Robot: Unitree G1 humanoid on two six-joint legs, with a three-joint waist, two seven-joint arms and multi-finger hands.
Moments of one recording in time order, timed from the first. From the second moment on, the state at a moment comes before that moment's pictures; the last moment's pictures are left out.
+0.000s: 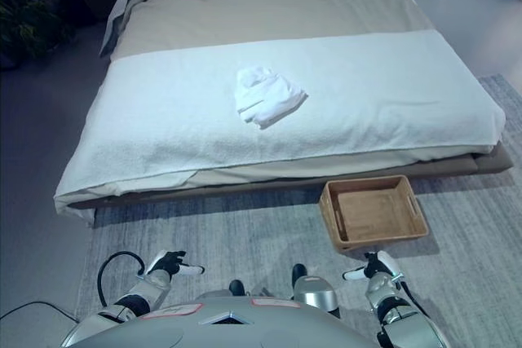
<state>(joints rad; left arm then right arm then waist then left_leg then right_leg) -0.03 0.27 -0.33 1.13 0.08 0.17 0.19 -0.03 -0.31 0.31 1.21 -0.21 0.14 -0.21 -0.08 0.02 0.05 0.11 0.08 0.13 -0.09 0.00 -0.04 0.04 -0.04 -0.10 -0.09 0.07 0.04</state>
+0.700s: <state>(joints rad) -0.13 0.21 -0.35 1.16 0.08 0.17 0.17 -0.03 -0.38 0.26 1.24 -0.17 0.13 -0.21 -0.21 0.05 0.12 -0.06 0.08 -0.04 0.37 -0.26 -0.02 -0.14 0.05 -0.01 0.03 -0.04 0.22</state>
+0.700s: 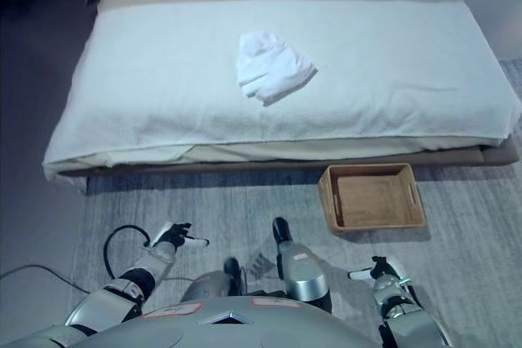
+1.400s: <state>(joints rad) -0.06 0.26 -0.32 1.13 0.07 0.17 0.21 -0.22 -0.39 0.34 1.09 -0.13 0.08 -0.25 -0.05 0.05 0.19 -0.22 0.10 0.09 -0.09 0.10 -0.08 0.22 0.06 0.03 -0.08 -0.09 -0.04</state>
